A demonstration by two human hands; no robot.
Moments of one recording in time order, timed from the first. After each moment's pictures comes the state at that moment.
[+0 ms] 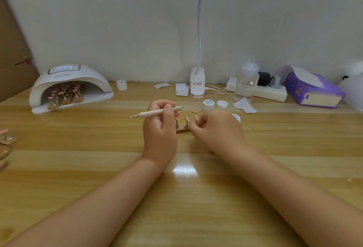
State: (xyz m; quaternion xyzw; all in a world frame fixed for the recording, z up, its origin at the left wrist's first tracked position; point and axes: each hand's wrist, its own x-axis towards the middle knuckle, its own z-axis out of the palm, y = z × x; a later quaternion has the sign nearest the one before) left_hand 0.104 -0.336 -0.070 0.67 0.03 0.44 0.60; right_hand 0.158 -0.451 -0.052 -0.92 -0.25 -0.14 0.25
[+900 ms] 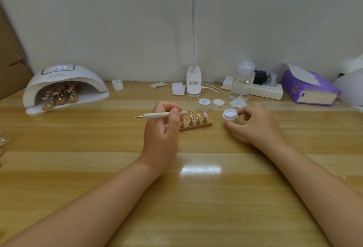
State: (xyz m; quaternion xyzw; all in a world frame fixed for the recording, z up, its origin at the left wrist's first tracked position) left_hand 0.098 -0.343 -0.069 0.73 -0.01 0.40 0.56; right_hand 0.213 -0.530 -0.067 -0.93 -0.16 -0.18 0.27
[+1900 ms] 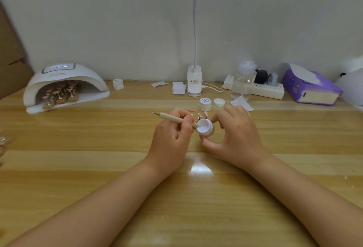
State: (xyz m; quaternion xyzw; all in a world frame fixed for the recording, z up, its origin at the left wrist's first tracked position) left_hand 0.093 -0.351 -0.071 0.79 -0.03 0.34 0.50; right_hand 0.164 -0.497 -0.069 -0.83 -0.38 -0.32 0.25
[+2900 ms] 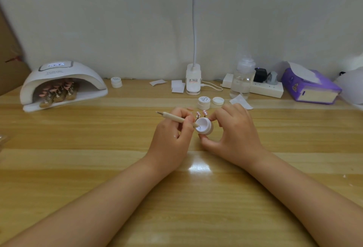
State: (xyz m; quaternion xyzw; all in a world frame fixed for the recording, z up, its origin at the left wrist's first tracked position) left_hand 0.093 -0.352 -0.070 0.82 -0.03 0.32 0.47; right_hand 0.166 -0.497 -0.070 -0.82 -0.39 -0.33 0.25
